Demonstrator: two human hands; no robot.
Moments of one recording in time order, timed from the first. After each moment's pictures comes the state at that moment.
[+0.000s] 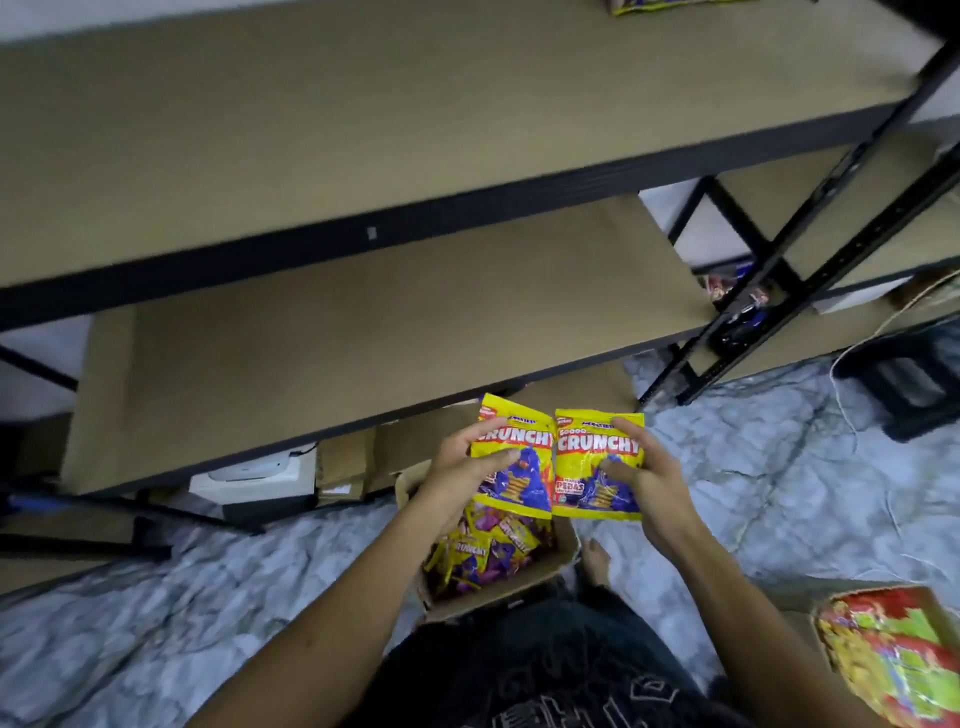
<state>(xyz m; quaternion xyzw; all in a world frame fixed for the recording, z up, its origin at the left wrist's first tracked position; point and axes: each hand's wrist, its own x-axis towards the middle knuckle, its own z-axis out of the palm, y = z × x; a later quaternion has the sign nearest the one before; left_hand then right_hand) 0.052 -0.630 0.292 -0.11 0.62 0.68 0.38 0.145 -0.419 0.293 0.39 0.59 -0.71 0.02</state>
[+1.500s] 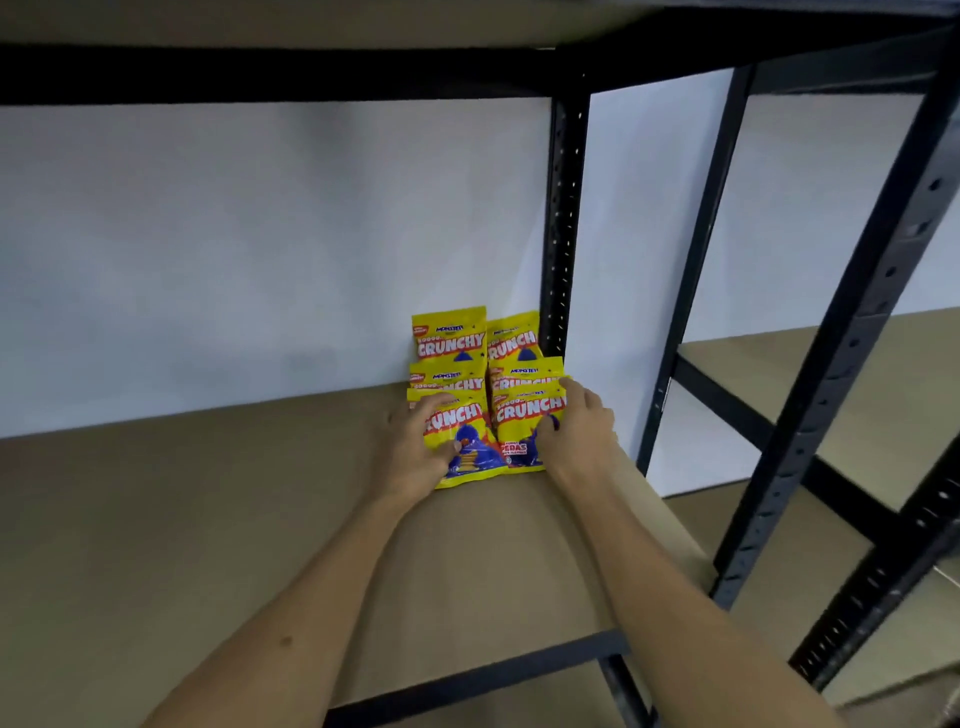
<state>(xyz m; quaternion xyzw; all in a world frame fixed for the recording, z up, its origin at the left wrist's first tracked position) -0.287 -0.237 0.493 0.19 0.87 0.45 -0.08 -0.225 -0.045 0.506 0.21 0.89 -0.29 -0.27</state>
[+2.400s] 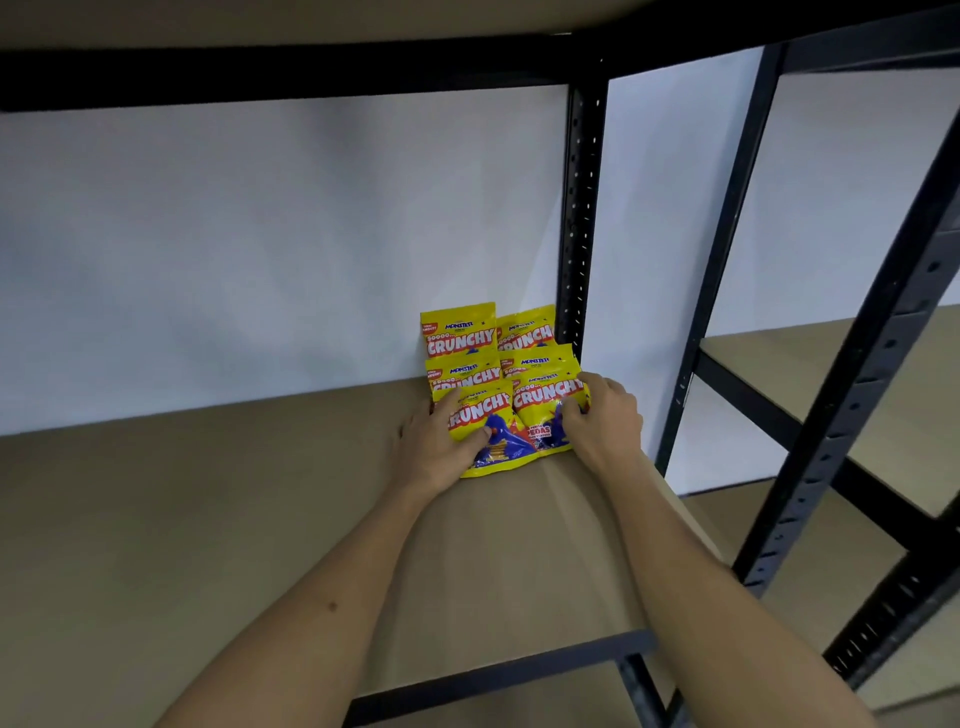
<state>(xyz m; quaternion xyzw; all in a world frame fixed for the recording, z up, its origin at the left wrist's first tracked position) -0.350 -0.204 0.504 0.14 0.92 0.35 -0.05 -0.293 0.002 0.522 0.18 0.89 -0.31 -0.27</state>
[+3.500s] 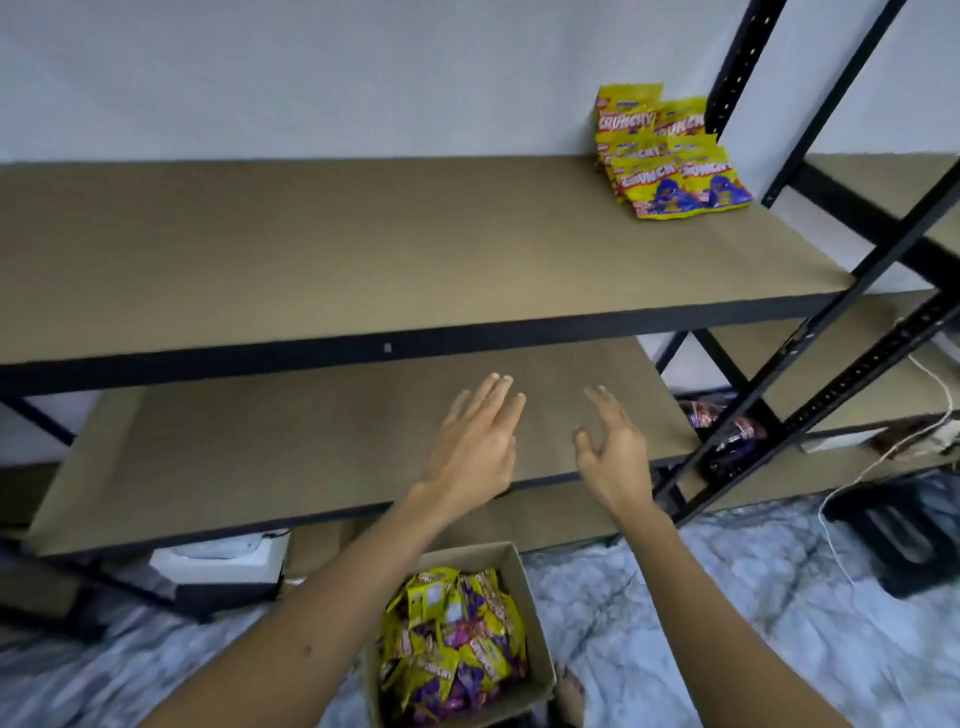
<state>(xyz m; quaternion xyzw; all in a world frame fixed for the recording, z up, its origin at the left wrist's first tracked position) -0.110 -0.472 0.435 0.38 0.90 0.12 -0.15 -0.045 -0.290 0.424 0.13 0.90 -0.35 -0.23</state>
